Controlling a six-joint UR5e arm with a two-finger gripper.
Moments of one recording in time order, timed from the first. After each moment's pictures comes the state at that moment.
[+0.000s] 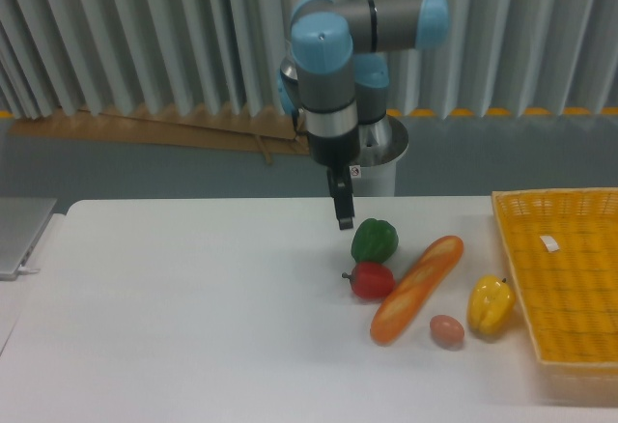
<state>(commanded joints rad) 2.24 -1.62 -1.57 -1.46 1.64 1.57</state>
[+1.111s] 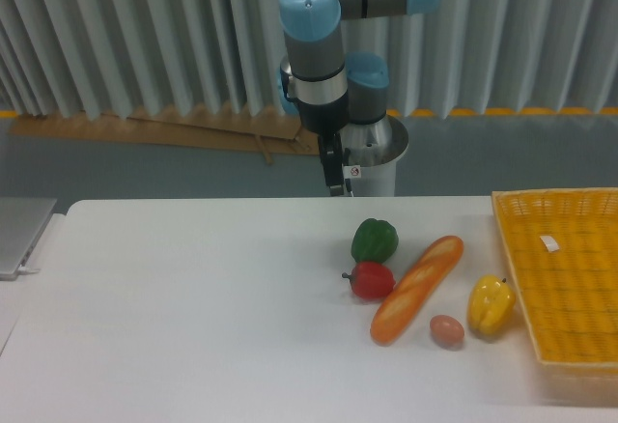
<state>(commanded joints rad) 2.25 -1.59 -1.54 -1.58 1.65 1.58</state>
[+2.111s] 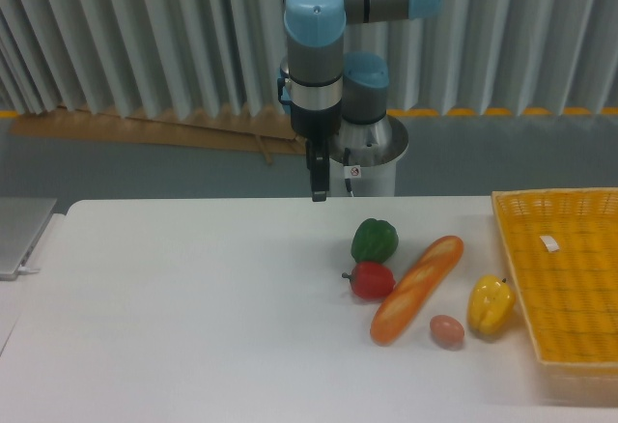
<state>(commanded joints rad) 2.25 -1.60 -1.55 -1.56 1.56 1.57</state>
